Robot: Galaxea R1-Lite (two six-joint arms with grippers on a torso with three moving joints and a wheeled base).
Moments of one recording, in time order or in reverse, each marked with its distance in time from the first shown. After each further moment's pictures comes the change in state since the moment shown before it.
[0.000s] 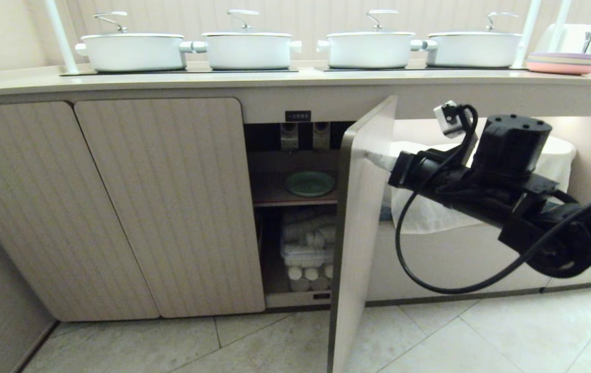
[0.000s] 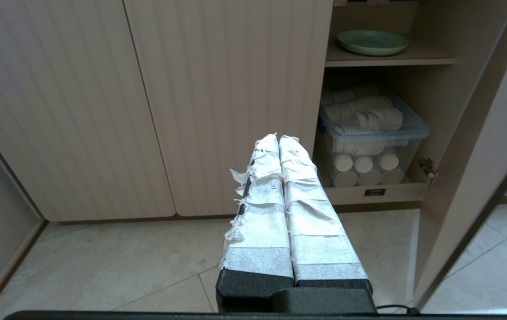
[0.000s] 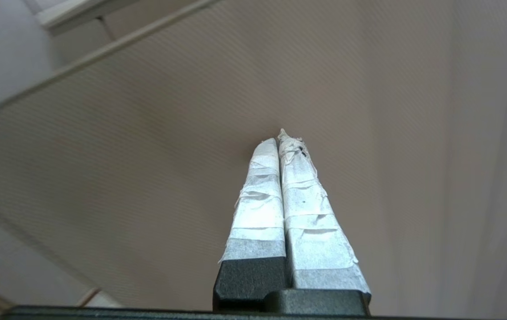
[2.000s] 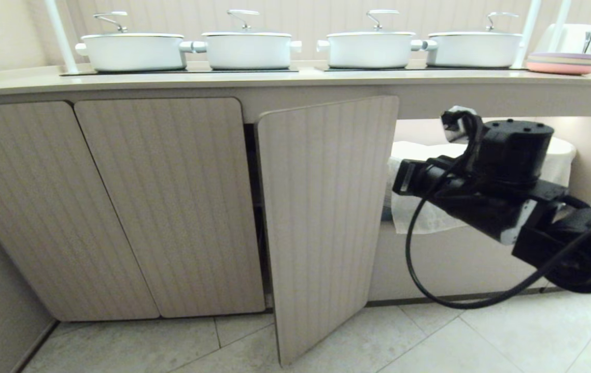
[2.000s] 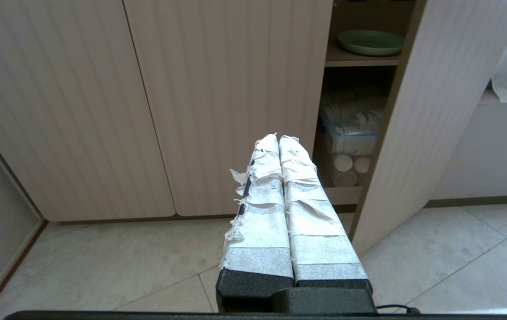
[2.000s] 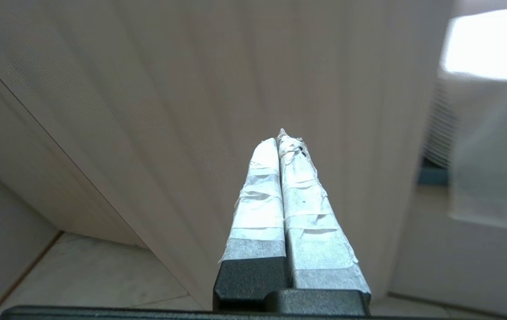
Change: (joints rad) left arm 0.000 0.000 0.000 0.000 0.001 0.000; right arm 0.054 -0.088 0.070 0.108 -0.390 -0.149
